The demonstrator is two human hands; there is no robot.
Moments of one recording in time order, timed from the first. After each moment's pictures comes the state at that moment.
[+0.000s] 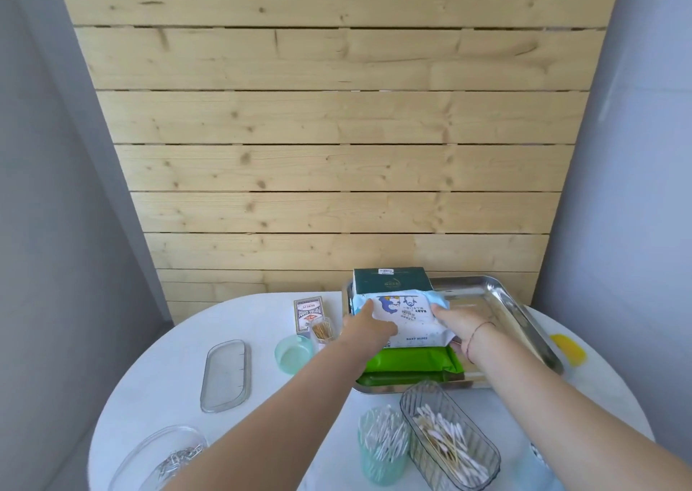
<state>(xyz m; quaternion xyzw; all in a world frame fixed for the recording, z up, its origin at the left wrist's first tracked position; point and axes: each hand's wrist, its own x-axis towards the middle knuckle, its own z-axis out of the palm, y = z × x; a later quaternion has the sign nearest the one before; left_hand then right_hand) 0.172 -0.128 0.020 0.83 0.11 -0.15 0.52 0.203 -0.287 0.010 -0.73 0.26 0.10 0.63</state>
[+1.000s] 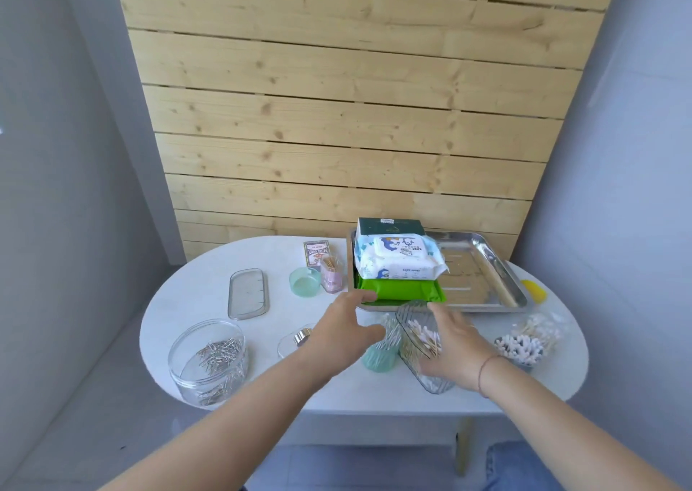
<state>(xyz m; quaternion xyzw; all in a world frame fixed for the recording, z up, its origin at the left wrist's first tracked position) 0.017 -0.081 0.030 0.85 -0.01 -0.07 0.53 0.031 -0.270 0.015 -0.97 -0.03 0.15 0.16</state>
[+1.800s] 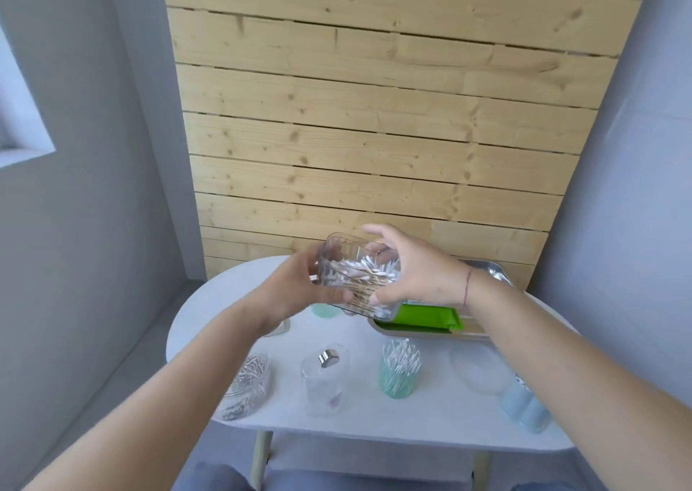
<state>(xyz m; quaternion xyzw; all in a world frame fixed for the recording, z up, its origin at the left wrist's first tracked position) 0.051 0.013 0.083 0.78 -0.12 -0.03 0.61 0.060 -0.189 0.142 -0.92 -0.26 0.07 0.29</state>
